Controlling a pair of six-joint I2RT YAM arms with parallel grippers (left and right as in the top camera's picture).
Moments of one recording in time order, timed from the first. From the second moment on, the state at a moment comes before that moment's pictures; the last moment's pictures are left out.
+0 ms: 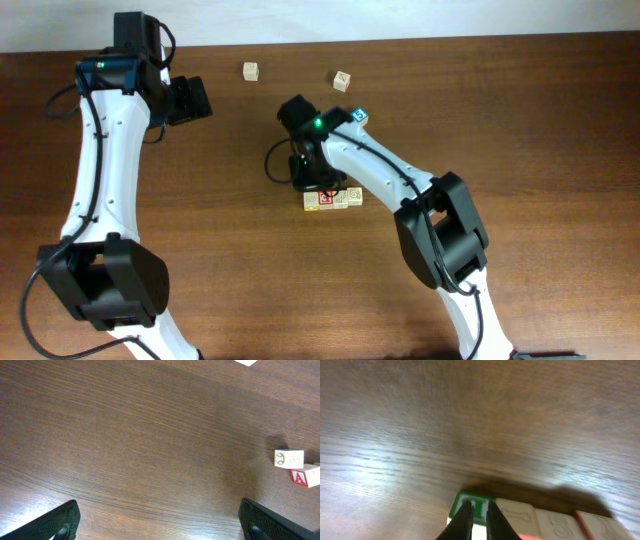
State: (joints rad) left arm 0.02 1.94 1.95 -1.18 -0.05 -0.25; right arm 0.60 2.30 1.93 -1.07 -0.10 0.45
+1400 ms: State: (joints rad) left arm 0.02 1.77 2.15 -1.37 0.03 -0.25; right arm 0.39 2.25 1.78 -1.06 -0.19 0.19
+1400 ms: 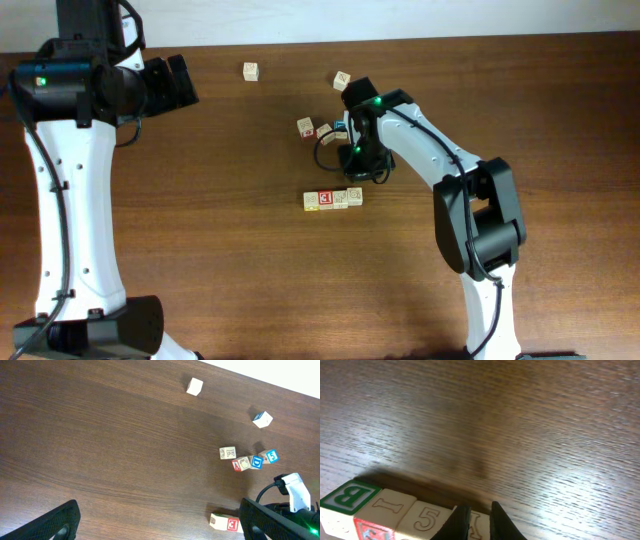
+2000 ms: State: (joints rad) left arm 0.02 1.77 2.15 -1.37 0.03 -0.25; right arm 0.41 2.25 1.78 -1.09 -0.19 0.19
